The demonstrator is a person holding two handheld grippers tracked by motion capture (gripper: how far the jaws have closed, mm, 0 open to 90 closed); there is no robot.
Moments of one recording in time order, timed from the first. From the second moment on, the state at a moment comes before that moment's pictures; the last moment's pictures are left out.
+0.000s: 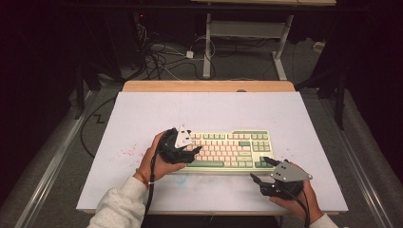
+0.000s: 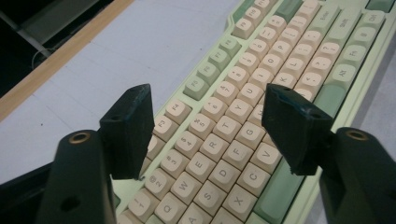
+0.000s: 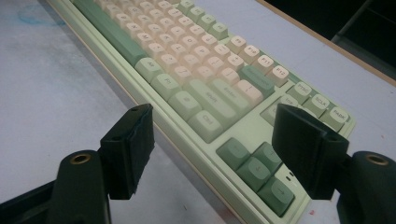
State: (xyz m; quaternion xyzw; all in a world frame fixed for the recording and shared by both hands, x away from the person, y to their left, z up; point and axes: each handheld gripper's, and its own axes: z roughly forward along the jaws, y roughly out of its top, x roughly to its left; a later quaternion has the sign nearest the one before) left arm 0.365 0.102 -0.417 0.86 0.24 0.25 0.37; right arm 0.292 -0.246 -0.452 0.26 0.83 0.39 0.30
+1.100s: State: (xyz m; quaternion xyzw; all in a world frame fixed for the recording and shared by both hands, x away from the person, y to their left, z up) left arm 0.310 0.161 -0.434 0.83 0.25 0.32 0.38; right arm 0.302 -0.227 -0.447 0.25 0.84 0.41 0.24
